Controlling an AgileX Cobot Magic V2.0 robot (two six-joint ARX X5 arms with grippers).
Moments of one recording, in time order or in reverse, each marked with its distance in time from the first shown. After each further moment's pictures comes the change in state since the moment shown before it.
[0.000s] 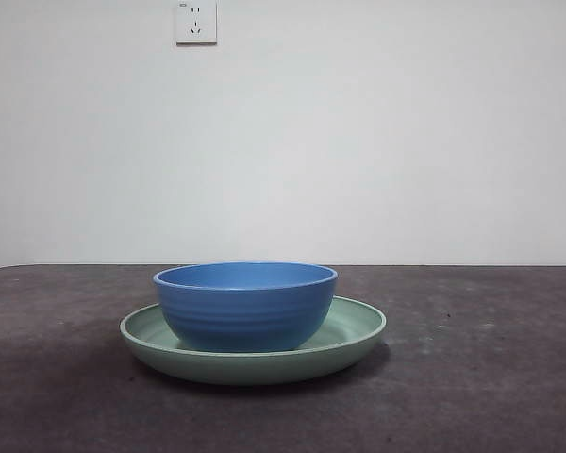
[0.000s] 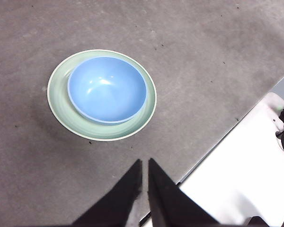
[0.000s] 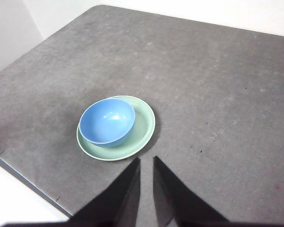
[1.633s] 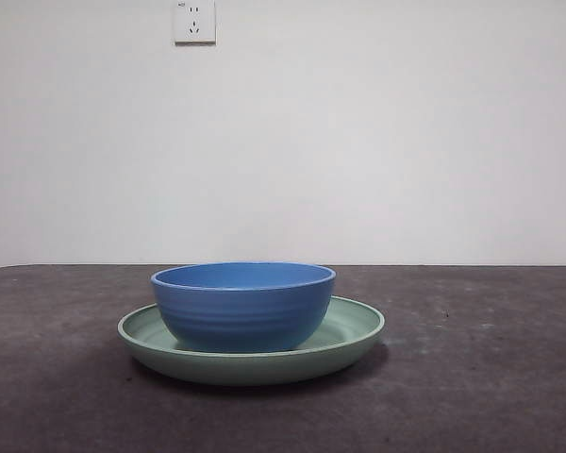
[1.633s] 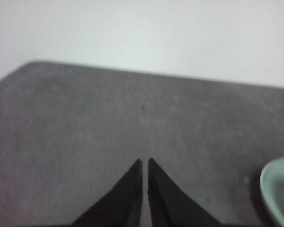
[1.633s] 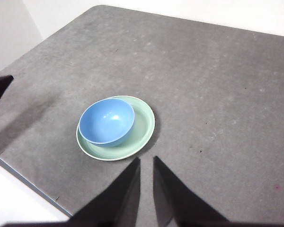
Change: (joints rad) left arm 0.740 -0.688 -1.052 0.928 -0.049 0.023; right arm 0.000 0.000 0.000 0.000 0.000 0.000
